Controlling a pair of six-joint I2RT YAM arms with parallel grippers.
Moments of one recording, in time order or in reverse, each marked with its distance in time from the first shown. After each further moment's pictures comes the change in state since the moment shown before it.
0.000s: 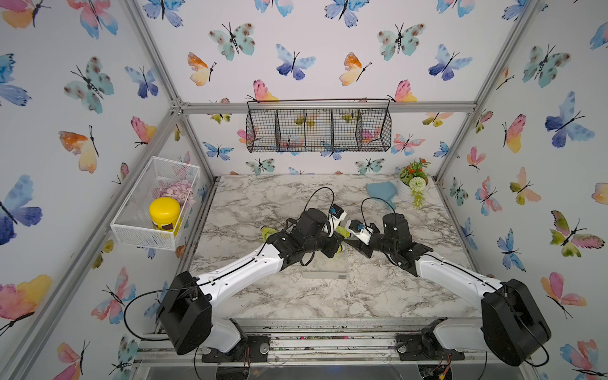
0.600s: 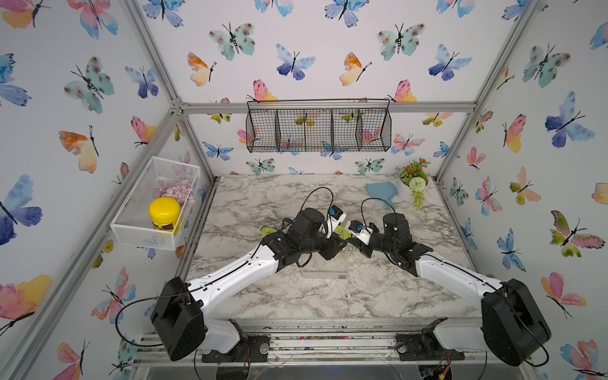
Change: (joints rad) left arm -0.001 -0.040 0.013 -0.058 0.074 0.053; right arm 0.000 0.000 0.000 0.008 -0.044 -0.034
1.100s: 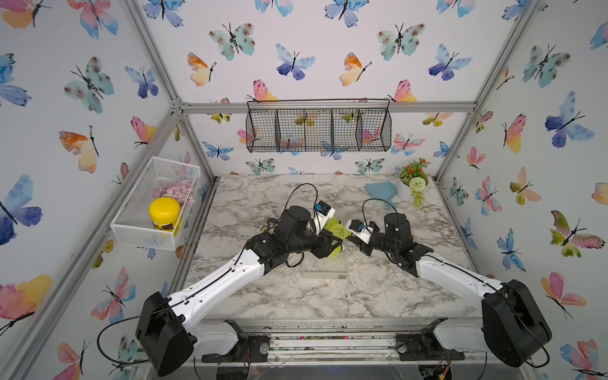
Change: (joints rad) left arm 0.047 -0.112 -0.033 -0.026 0.089 -0.083; right arm 0.000 -0.003 -0.003 0.042 0.010 -0.004
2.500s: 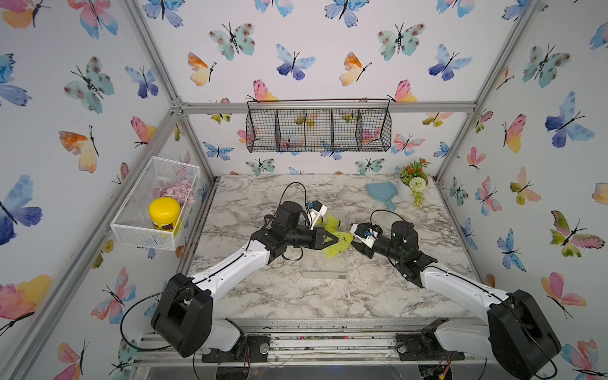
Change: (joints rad) left arm 0.180 0.137 -0.077 0.210 0.427 -0.352; right arm 0.000 -0.086 -0.134 0.210 0.002 -0.011
